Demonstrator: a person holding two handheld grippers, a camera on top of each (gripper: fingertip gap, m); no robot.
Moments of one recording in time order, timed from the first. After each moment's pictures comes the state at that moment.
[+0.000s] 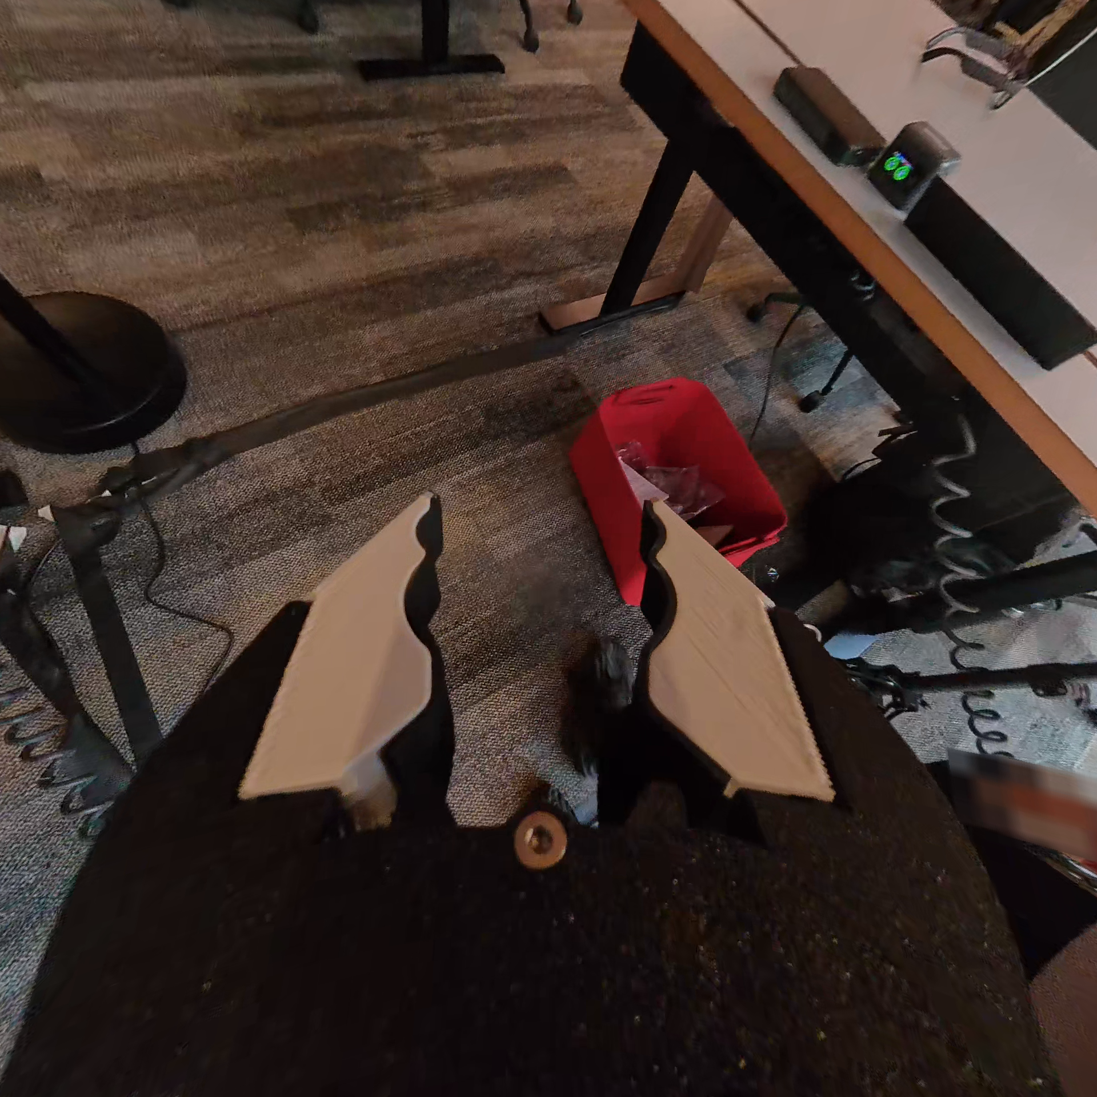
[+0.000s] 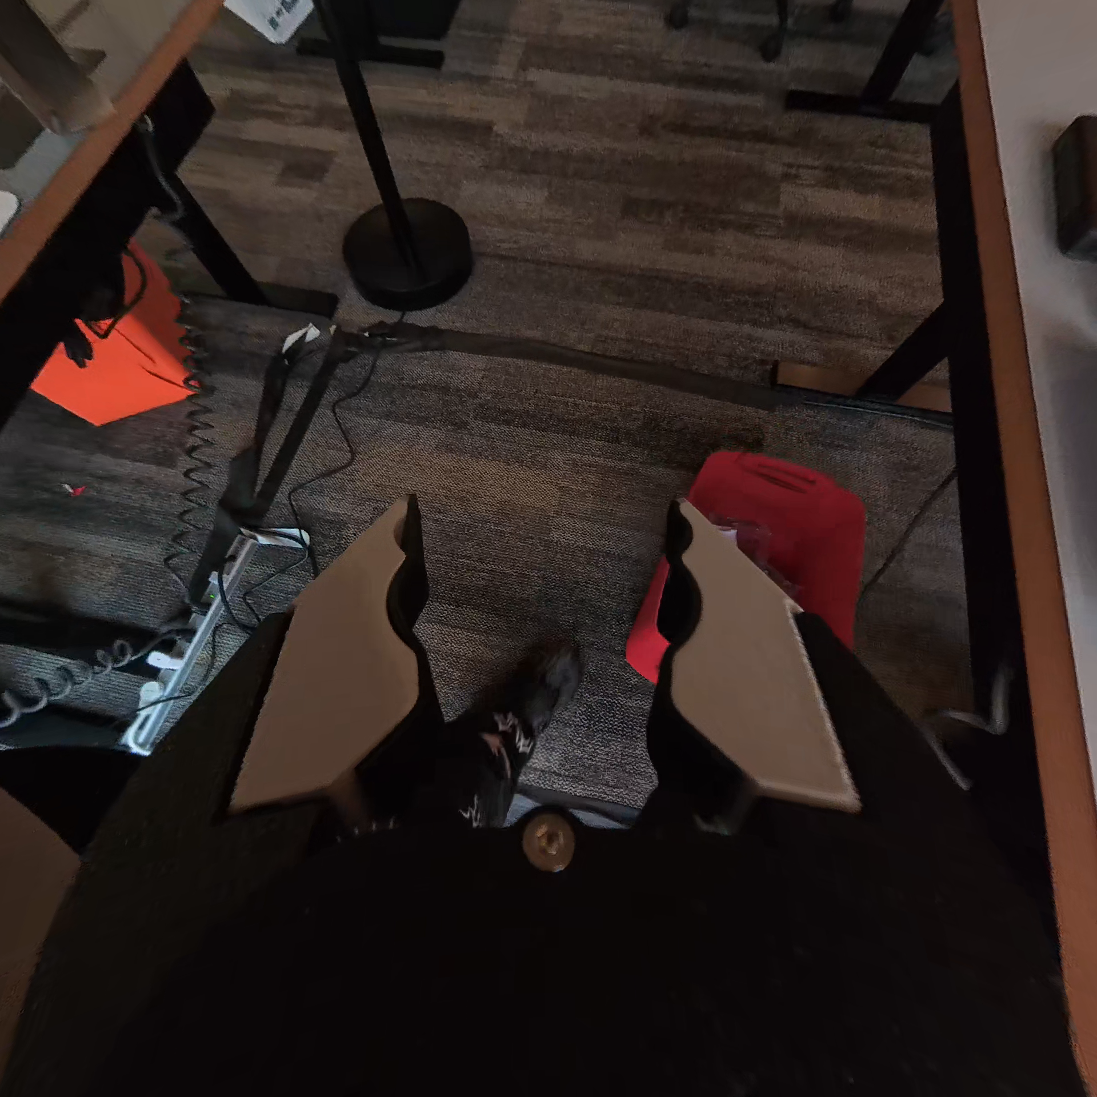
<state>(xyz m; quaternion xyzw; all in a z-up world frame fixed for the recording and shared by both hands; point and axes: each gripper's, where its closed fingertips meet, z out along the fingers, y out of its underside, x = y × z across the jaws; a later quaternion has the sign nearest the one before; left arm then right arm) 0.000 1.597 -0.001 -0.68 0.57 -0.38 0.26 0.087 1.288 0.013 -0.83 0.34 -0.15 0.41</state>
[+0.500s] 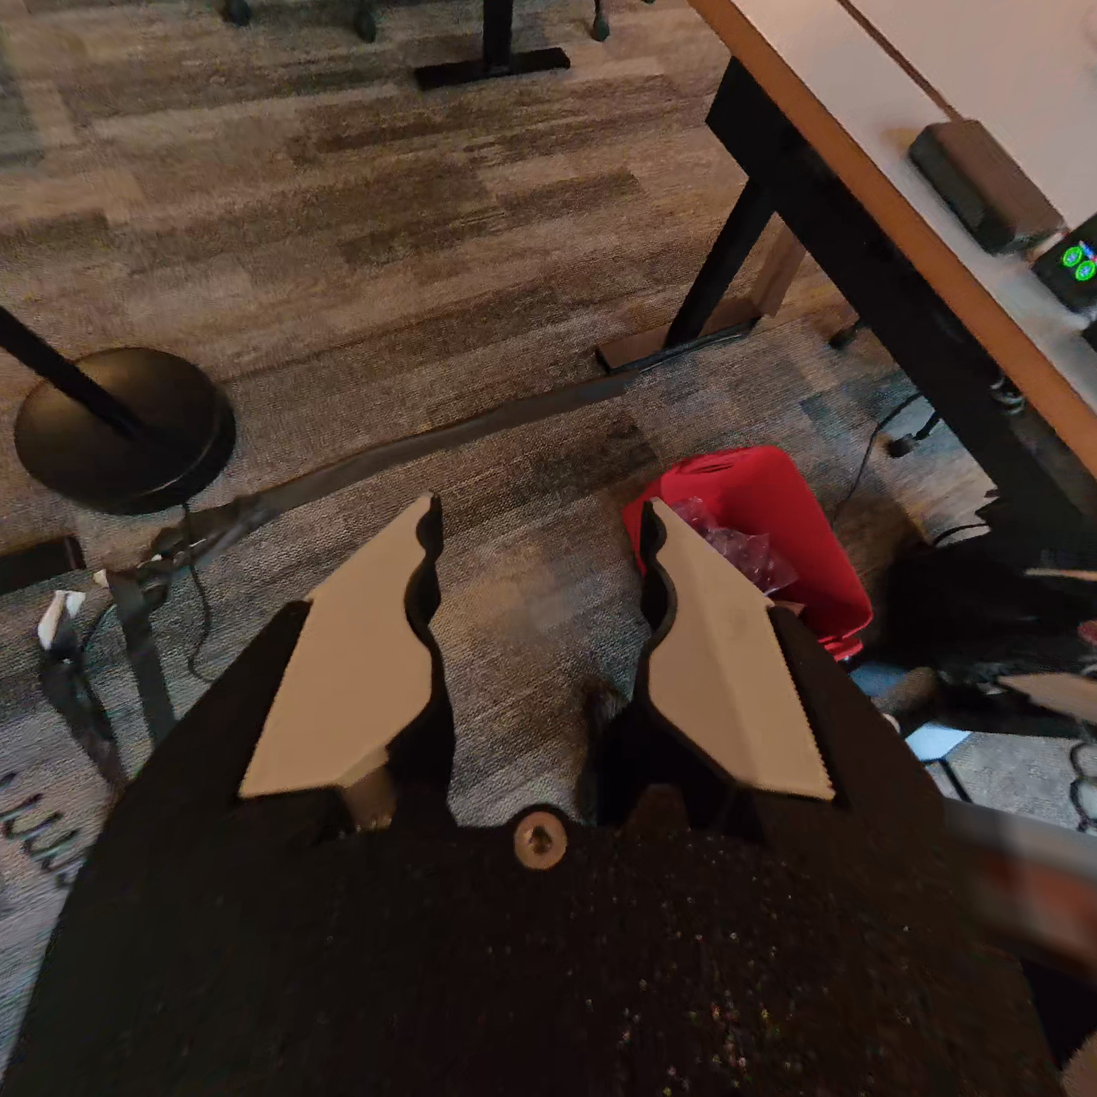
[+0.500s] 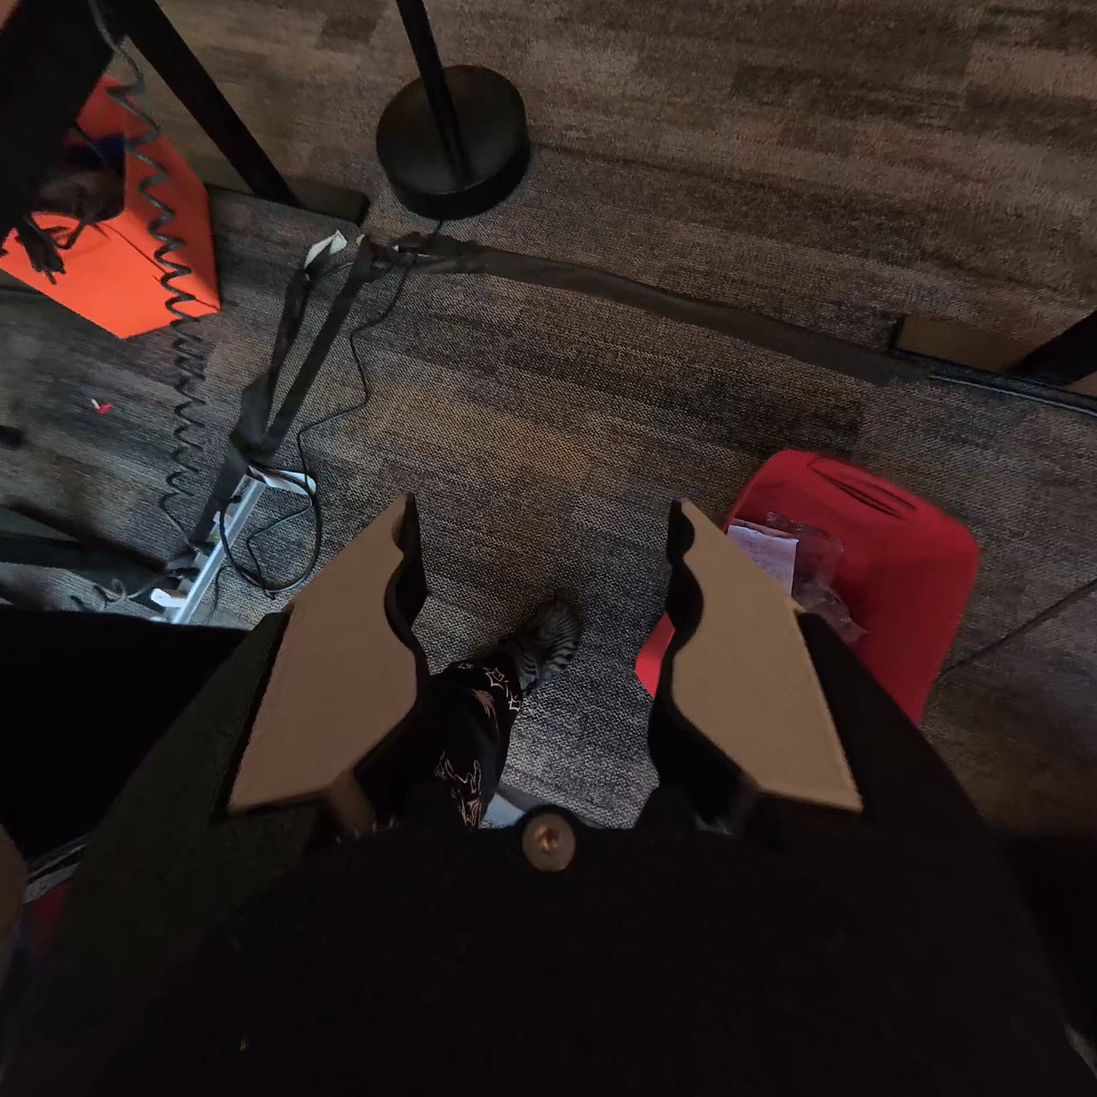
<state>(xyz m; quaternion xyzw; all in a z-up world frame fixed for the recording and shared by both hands) 0.213 1.633 -0.012 -0.70 0.57 -0.34 0.27 0.226 1.340 -0.107 -0.88 0.30 -0.06 0.37</state>
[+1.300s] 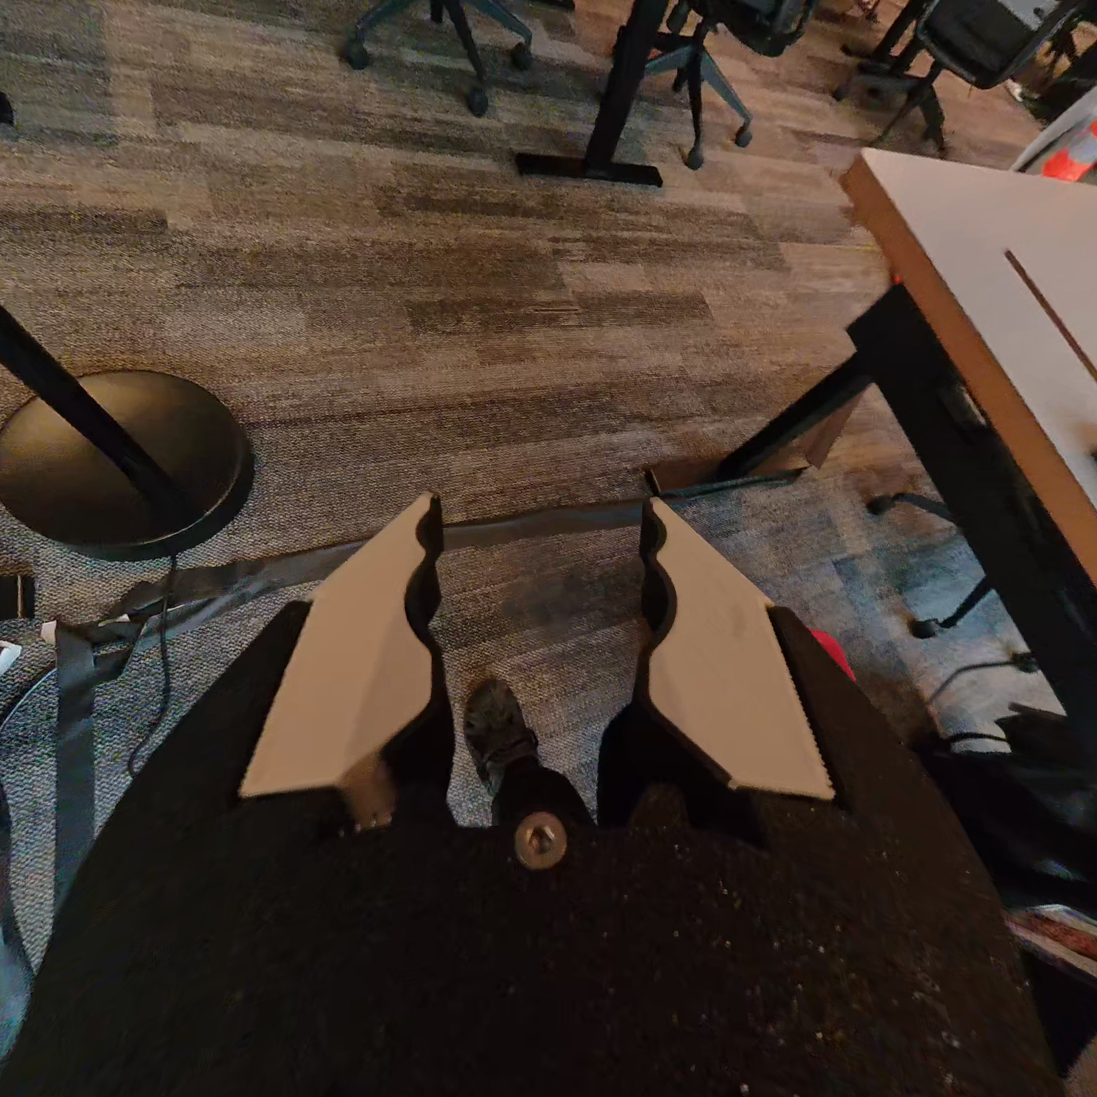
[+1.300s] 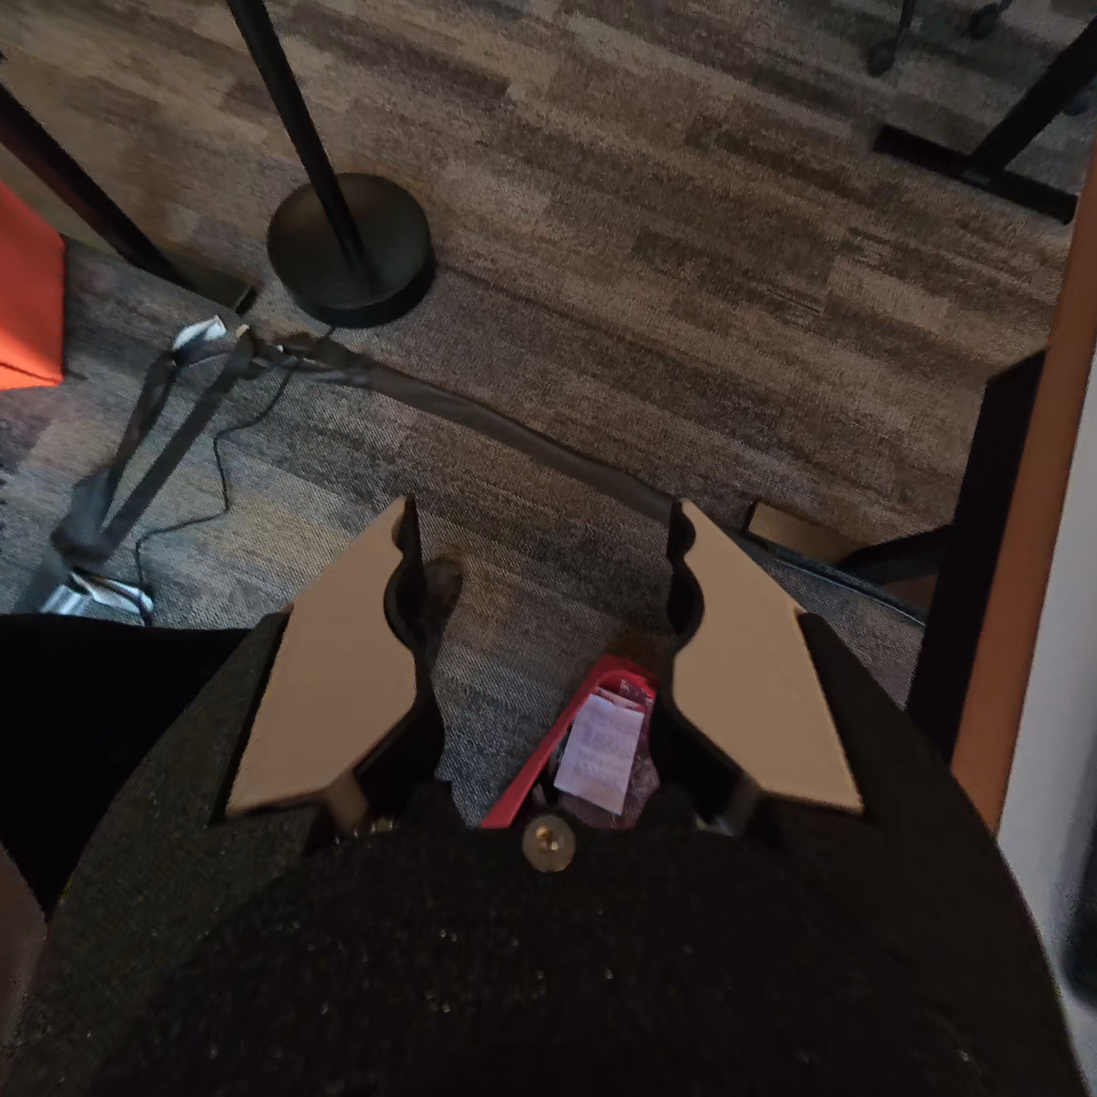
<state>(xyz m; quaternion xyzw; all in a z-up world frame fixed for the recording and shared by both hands) 0.403 1.806 -0.054 -0.75 0.47 -0.37 0.28 0.514 1.497 -0.061 -0.89 0.24 -0.12 0.36</state>
